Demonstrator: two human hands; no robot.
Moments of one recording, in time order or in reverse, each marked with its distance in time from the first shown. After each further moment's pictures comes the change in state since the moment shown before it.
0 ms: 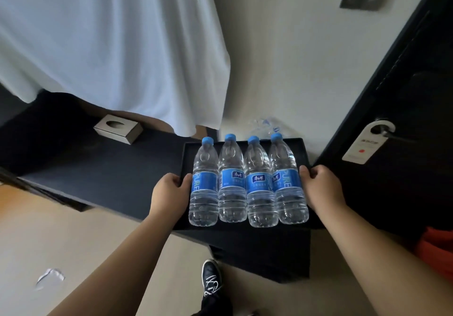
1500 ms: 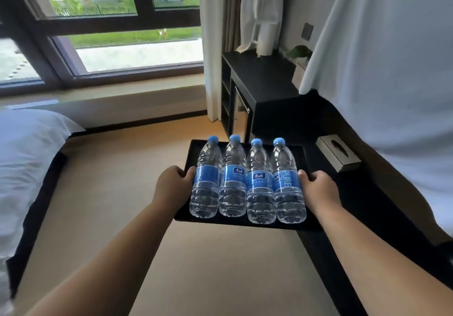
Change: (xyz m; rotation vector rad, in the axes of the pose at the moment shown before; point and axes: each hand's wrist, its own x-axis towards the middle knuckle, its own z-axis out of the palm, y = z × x) left_hand -0.088 -0.427 -0.433 -0.031 0.611 -0.599; right_hand -0.359 -0.417 0.374 -0.057 -0.688 -0.722
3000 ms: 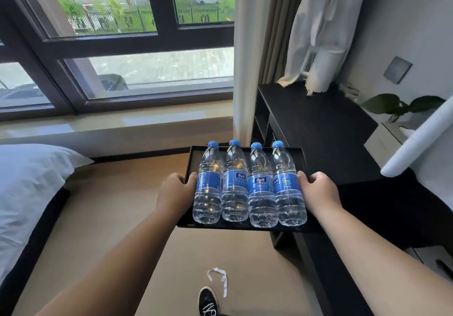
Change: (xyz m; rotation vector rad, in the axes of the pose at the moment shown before) left_hand 0.519 0.047 0.051 0.026 0.102 -0.171; right_hand 0.459 -0.278 0.216 -0.061 -0.119 -0.086
